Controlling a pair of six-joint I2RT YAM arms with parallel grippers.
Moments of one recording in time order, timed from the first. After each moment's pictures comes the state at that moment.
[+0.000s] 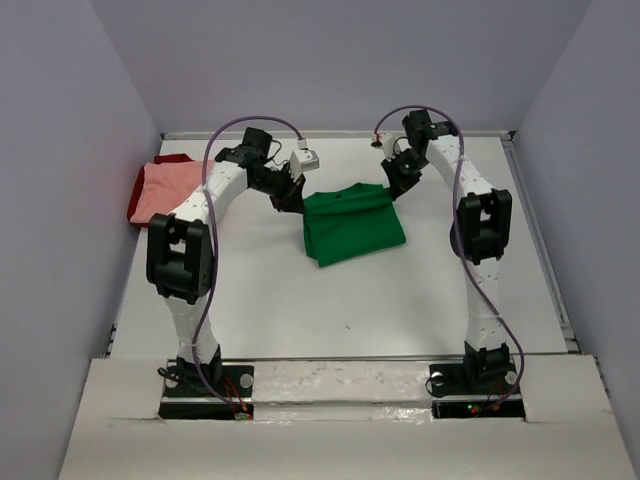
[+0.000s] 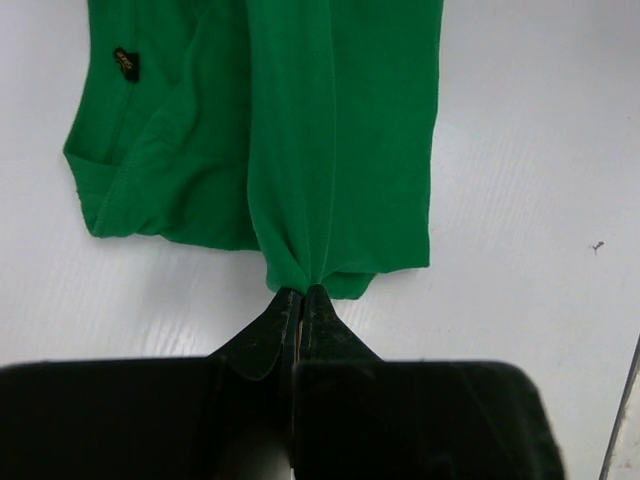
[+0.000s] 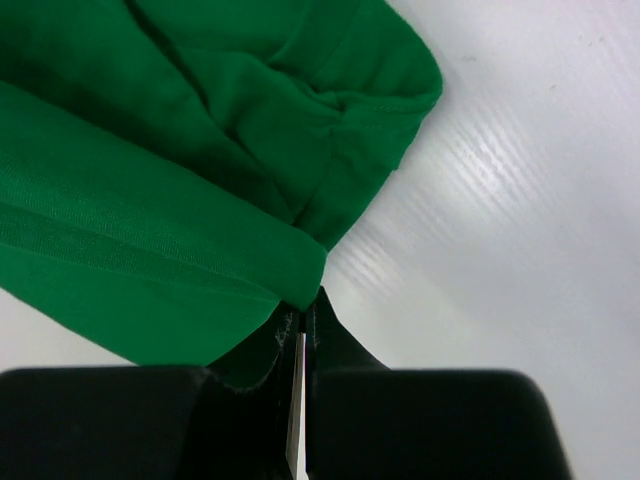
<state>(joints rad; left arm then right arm) -0.29 1.90 1.61 -0.82 0.80 0.65 0.20 2.35 2.25 -1.16 -0.33 -0.52</state>
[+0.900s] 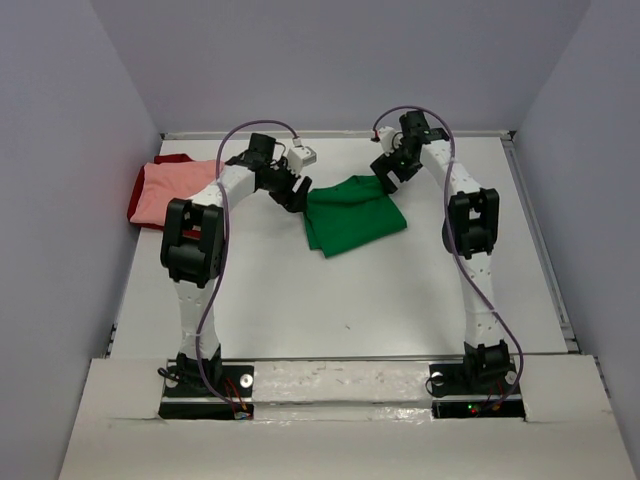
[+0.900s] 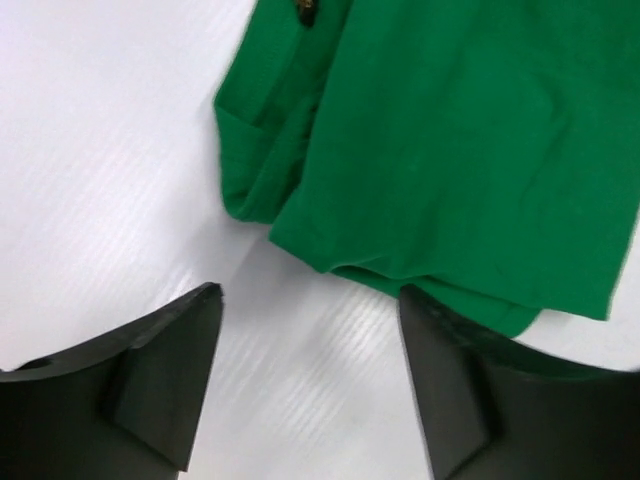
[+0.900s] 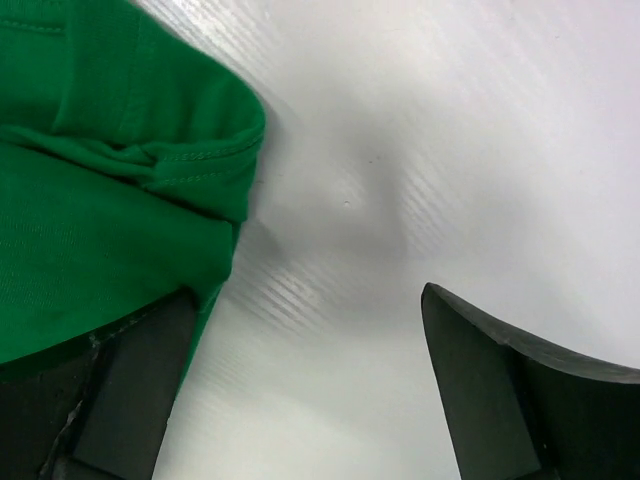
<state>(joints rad) -0.27 2.07 1.62 -0.50 0.57 0.45 0.20 2.54 2.38 -0.93 -0.22 -0.54</state>
